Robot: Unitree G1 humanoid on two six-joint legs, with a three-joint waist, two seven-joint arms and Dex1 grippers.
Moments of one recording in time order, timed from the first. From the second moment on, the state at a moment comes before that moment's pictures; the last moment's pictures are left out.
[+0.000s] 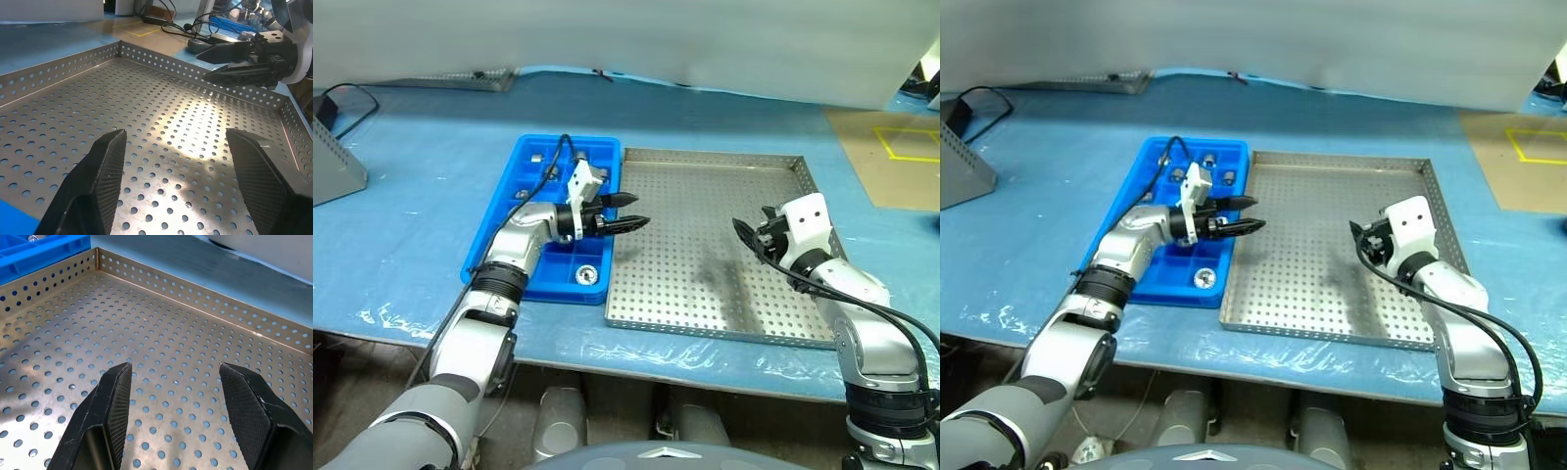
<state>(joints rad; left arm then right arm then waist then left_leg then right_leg) -0.79 0.25 -0.08 0.63 -0.33 0.16 -1.17 -0.15 -0.48 -0.19 -0.42 0.16 0.65 0.41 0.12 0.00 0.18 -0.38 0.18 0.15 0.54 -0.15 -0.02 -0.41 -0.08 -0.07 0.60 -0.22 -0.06</state>
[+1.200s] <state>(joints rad) -0.60 0.30 0.01 0.30 -0.37 0.25 -0.96 -0.41 -0.48 -0.07 -0.12 0.17 0.55 0.50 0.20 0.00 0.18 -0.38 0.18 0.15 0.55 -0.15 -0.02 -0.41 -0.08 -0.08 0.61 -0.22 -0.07</state>
